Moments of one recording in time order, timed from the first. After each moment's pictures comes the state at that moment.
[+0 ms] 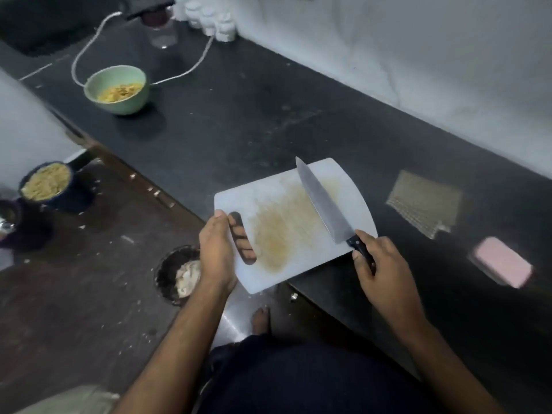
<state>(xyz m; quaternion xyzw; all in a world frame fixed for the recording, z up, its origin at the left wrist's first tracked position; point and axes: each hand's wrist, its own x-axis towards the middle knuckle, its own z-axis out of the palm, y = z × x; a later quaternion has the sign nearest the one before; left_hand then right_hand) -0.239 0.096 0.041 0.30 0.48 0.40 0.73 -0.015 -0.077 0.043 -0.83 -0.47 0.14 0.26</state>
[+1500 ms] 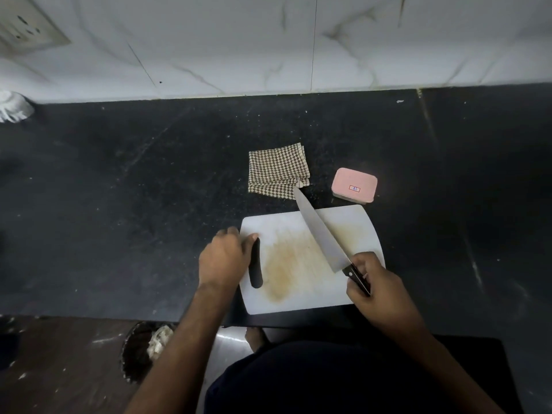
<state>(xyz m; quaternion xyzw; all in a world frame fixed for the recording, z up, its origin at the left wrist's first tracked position) -0.044 0.018 0.024 0.93 0.35 -0.04 0.12 0.036 -0.270 0.033 -0.88 -0.19 0.23 0.37</state>
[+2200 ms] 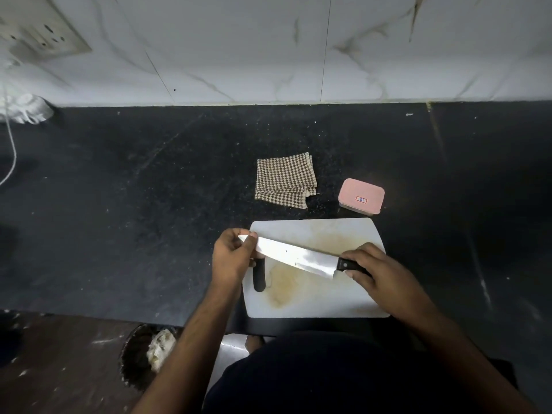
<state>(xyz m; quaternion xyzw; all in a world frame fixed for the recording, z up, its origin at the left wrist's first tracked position) -0.038 0.016 0.005 0.62 0.47 0.14 0.61 0.092 -0.263 0.012 -0.87 -0.39 0.16 0.25</state>
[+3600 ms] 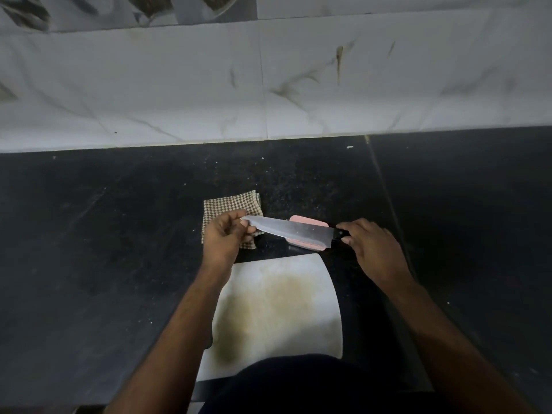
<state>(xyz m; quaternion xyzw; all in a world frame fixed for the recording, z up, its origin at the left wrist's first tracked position) 0.103 0.000 0.030 0.64 0.33 0.15 0.68 0.222 -0.281 0.028 -0.94 -0.30 0.02 0.15</state>
